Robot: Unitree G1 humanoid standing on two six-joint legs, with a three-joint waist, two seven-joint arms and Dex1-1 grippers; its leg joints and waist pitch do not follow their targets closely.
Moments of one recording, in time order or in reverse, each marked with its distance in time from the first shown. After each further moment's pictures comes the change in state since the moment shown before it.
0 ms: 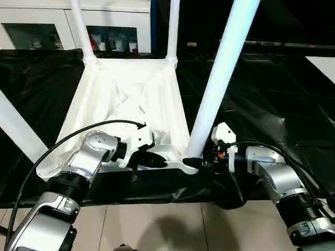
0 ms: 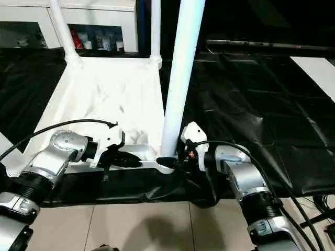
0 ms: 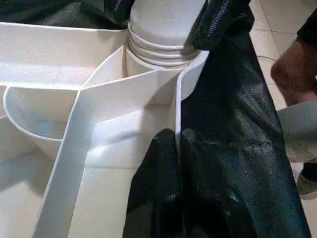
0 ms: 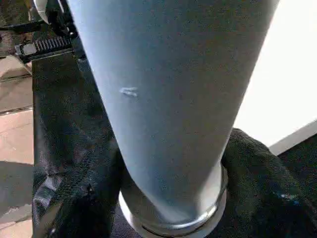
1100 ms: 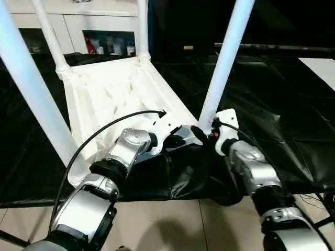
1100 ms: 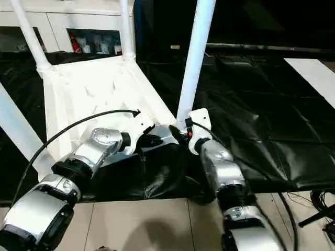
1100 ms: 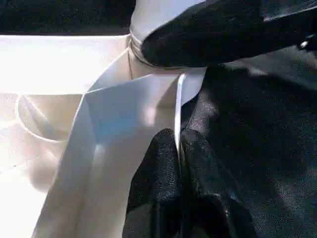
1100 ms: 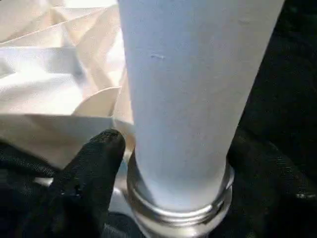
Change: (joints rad) left arm -0.200 -0.254 0.046 0.349 0.087 0.004 0.495; right arm -0.100 0.201 -0.182 0.244 -0.066 -0.046 -0.579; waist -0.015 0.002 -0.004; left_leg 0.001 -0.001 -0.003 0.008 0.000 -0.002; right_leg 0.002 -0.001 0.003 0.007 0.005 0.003
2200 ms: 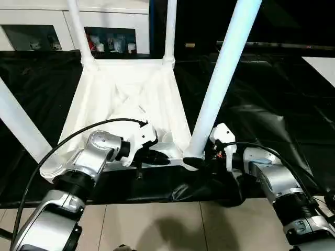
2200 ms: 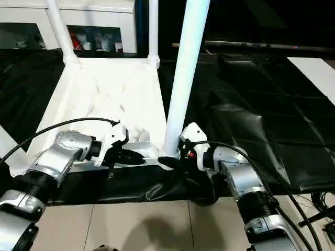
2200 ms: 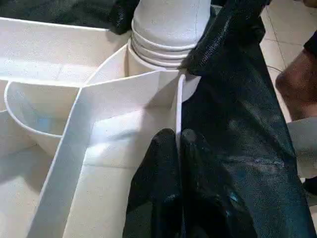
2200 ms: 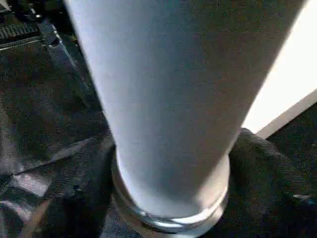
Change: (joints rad) left arm 0.185 0.222 -0.035 -0.332 -0.087 0.054 -0.452; right arm 0.085 -0.173 0.174 -0.167 0.024 0.022 0.505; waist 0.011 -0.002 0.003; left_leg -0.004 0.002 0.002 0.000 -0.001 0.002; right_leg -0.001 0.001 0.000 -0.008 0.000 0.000
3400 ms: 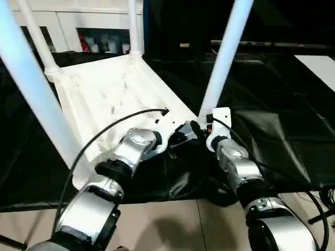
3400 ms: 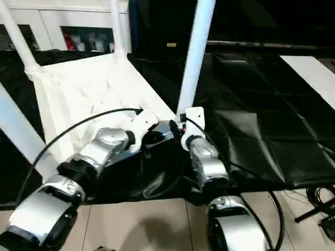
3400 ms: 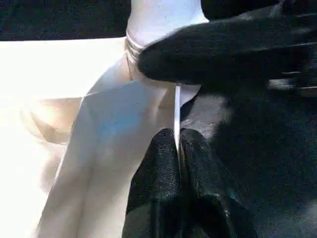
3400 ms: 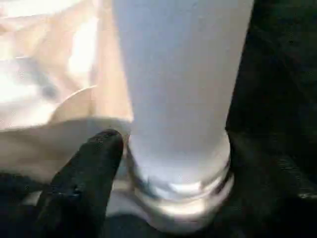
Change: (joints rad) left arm -0.177 -0.211 0.049 0.284 0.088 -0.007 0.547; right arm -0.178 0.269 -0.197 0.346 -0.038 -0.122 -0.670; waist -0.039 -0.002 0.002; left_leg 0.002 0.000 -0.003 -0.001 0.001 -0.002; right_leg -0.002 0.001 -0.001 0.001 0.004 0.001
